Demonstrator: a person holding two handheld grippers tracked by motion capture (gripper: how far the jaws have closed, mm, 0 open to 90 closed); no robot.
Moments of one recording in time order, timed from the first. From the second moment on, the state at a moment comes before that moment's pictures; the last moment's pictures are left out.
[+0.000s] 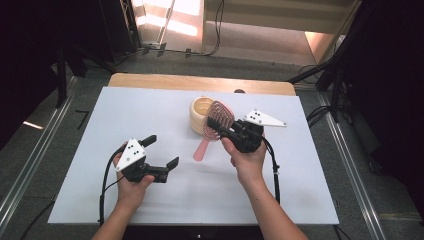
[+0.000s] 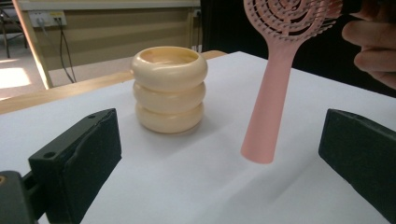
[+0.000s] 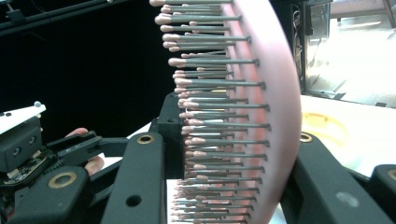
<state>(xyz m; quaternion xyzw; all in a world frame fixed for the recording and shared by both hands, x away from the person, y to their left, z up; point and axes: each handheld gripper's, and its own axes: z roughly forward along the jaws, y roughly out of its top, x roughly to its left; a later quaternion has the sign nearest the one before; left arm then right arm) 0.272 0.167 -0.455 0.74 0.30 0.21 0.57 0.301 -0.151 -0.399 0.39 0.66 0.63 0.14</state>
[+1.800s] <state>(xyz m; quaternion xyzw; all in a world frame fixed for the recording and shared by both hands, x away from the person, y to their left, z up) 0.251 0.266 -0.472 0.72 0.34 0.26 0.54 0.322 -0.172 -0.371 0.37 0.65 0.64 0.18</state>
